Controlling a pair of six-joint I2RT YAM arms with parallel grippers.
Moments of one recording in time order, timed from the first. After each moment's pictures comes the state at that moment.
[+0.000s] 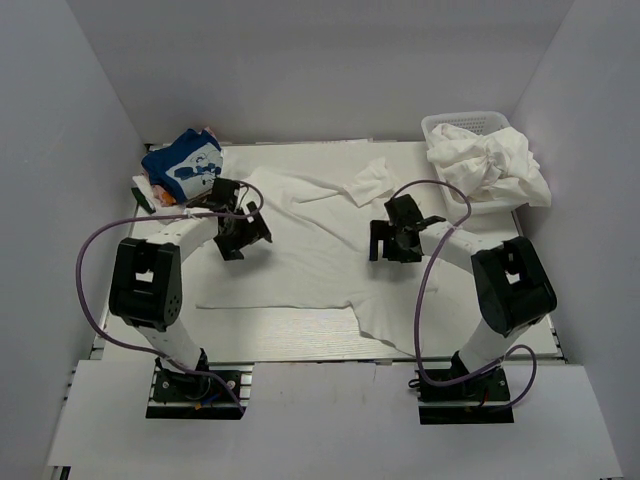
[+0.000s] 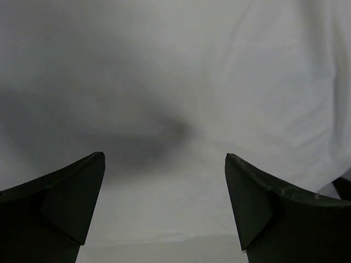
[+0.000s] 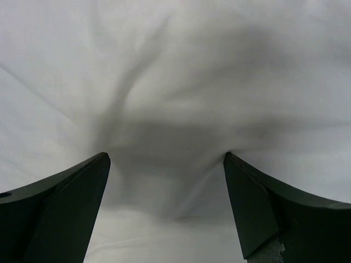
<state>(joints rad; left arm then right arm) -0.20 1.72 1.14 -0.52 0.12 -0.65 0.45 1.68 0.97 -0.37 0.06 0.38</state>
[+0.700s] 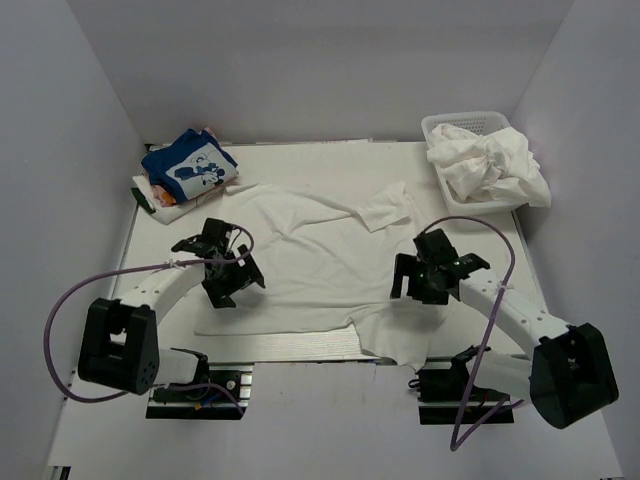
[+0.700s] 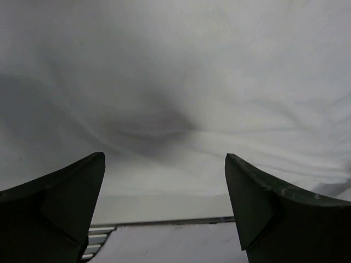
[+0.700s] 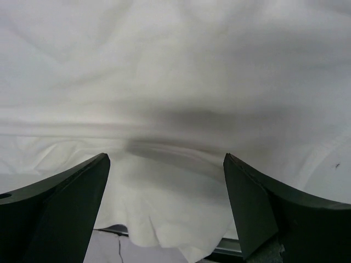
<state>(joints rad) -0.23 1.34 0.73 -0.66 0.14 -0.74 0.45 1.15 0.64 -0.63 -0.02 0.52</state>
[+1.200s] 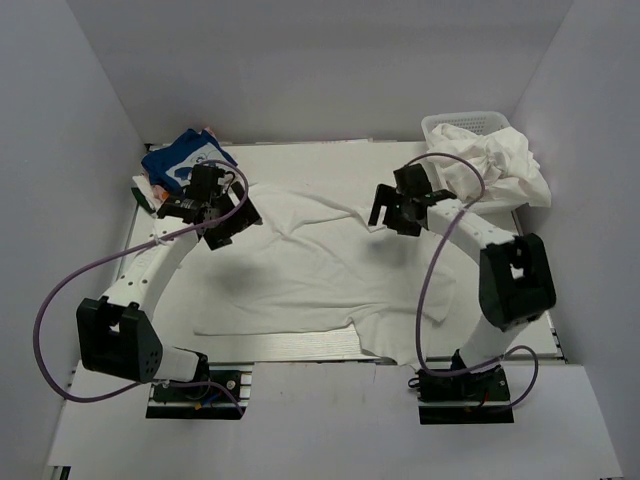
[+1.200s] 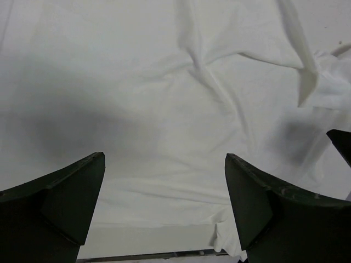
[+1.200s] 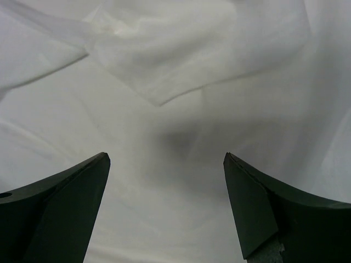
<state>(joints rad) -0.23 1.37 1.19 -0.74 0.02 -0.71 0.39 1.67 1.19 -0.44 0.00 0.53</state>
